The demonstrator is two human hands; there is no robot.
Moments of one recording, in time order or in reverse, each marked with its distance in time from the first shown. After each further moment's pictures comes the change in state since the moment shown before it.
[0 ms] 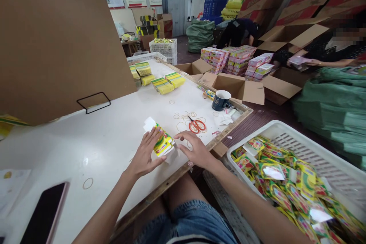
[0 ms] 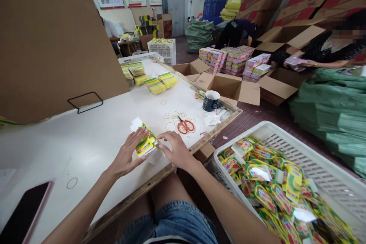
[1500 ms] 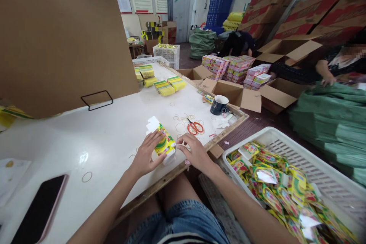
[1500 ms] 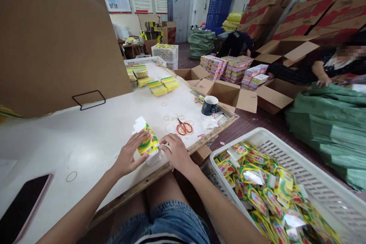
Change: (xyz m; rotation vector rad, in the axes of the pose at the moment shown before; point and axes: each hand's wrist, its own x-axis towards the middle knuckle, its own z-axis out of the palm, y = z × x) left_hand -0.012 0.009 0.013 0.012 0.136 0.048; right_hand -0.013 -0.005 0.003 -0.090 -0.017 0.045
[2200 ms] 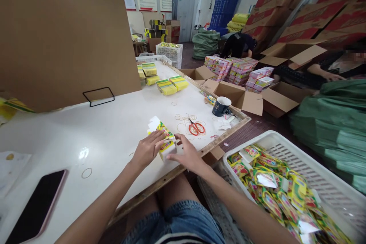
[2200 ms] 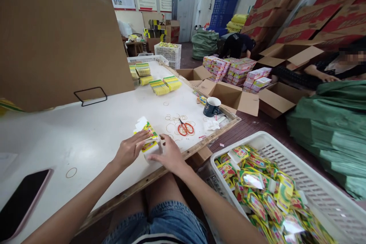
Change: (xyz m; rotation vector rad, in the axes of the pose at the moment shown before) left_hand 0.013 -0.010 0.005 0.080 0.196 0.047; right_hand 0.002 0.008 0.038 0.060 -0.013 0.182
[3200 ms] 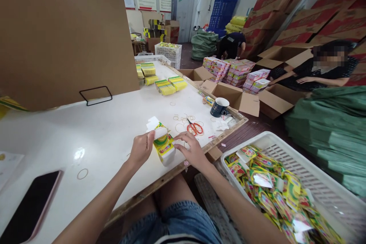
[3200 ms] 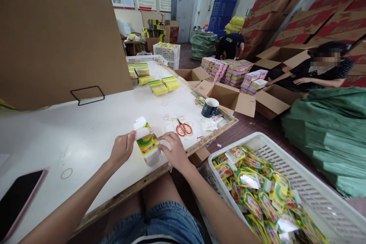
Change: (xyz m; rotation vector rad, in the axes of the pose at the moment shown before) left_hand 0.018 0.019 -0.020 -0.080 0.108 -0.373; right_hand 0.005 -0.001 -0.030 -0.007 0.085 -0.227
